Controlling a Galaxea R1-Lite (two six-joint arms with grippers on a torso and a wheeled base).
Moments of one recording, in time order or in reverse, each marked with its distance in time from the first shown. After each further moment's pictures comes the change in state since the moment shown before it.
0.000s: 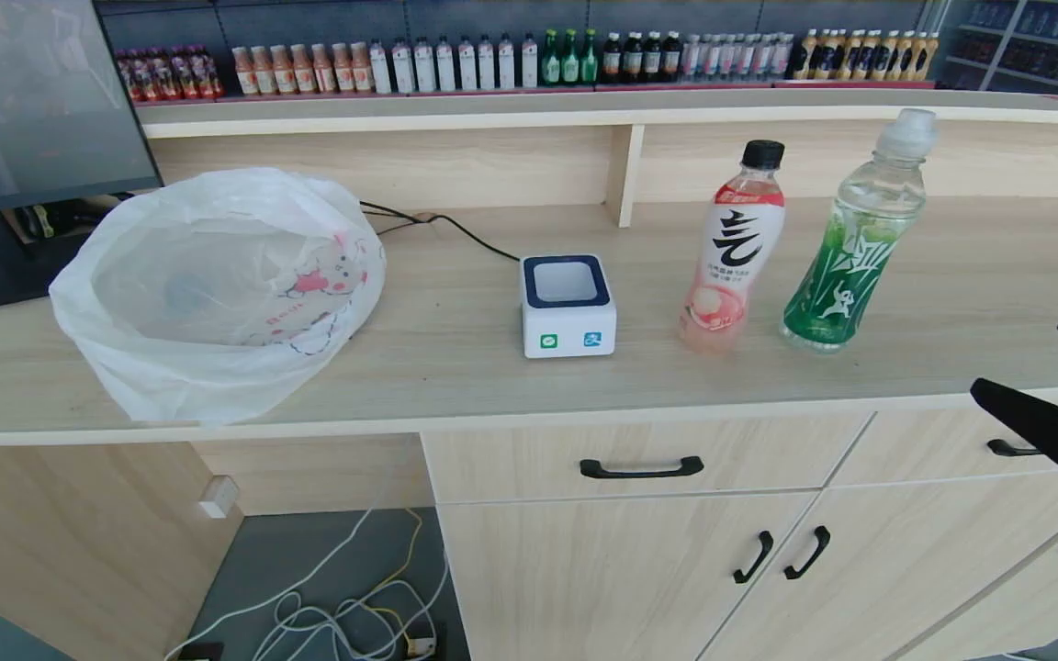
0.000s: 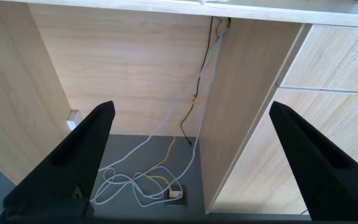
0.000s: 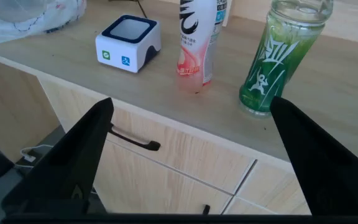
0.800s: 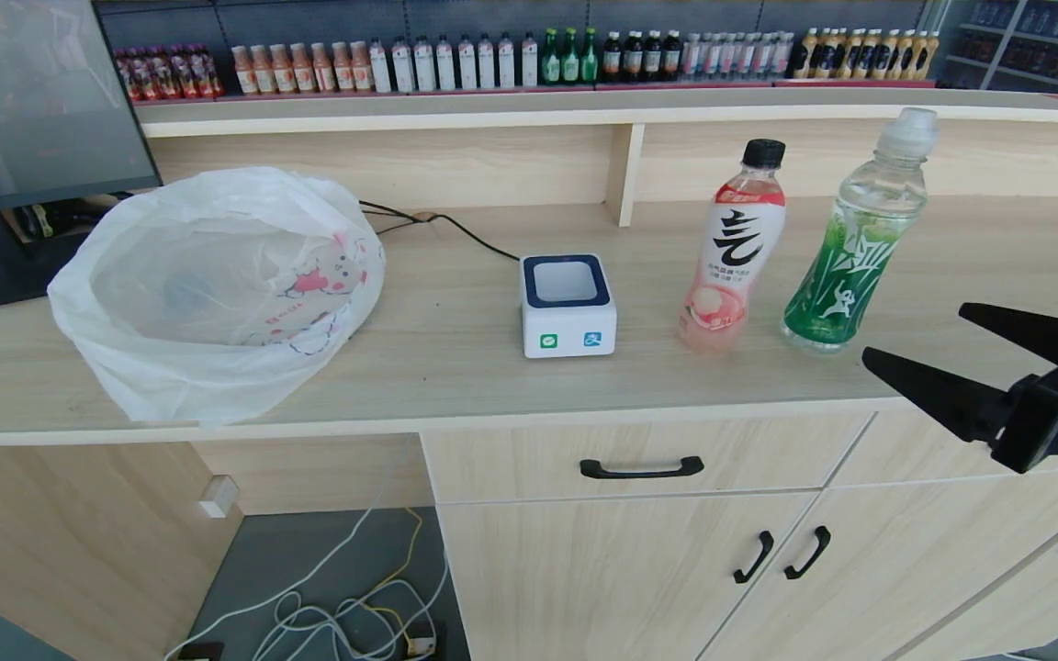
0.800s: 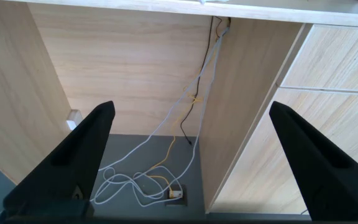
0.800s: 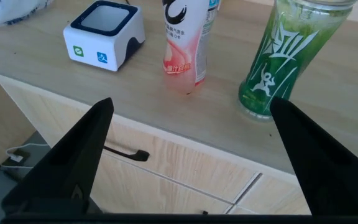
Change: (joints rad) left arm 0.000 0.000 0.000 0.000 0.000 0.000; right arm 0.101 0.215 -0.048 -0.110 -0.156 0.001
